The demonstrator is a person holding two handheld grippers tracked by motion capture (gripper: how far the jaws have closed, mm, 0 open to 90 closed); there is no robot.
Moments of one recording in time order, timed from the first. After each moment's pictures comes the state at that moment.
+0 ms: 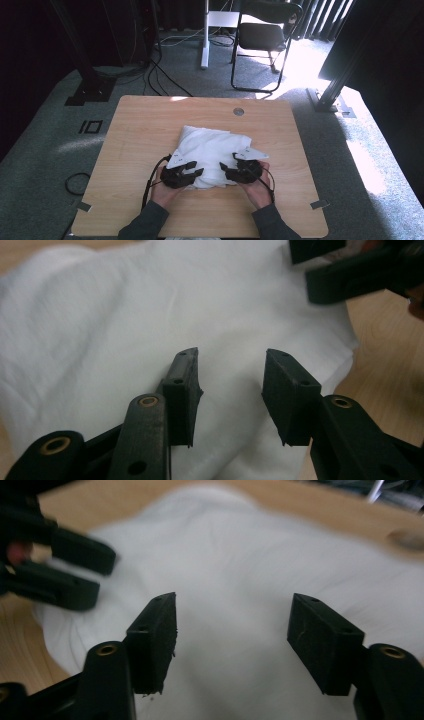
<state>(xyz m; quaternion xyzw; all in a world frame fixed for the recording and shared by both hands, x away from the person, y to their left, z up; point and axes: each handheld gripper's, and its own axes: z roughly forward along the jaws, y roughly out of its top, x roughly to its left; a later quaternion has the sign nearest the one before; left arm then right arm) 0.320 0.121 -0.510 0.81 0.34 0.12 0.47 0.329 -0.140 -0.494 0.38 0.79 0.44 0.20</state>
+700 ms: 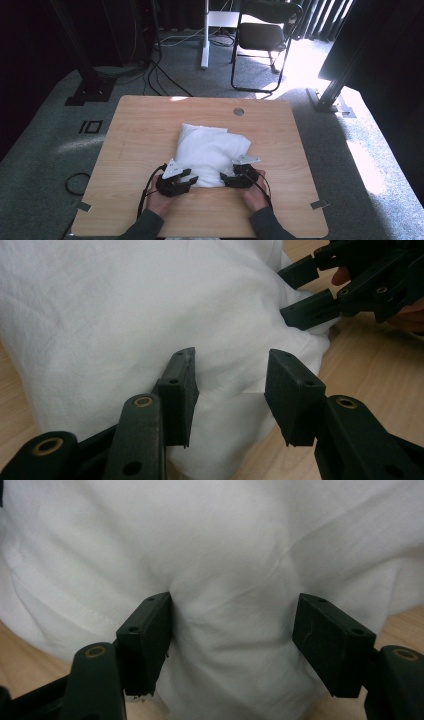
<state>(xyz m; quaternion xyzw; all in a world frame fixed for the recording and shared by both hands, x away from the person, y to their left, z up) 0.310 0.134 -0.534 0.81 0.35 0.14 0.45 0.344 -0.141 -0.553 0.42 0.81 0.38 0.15</state>
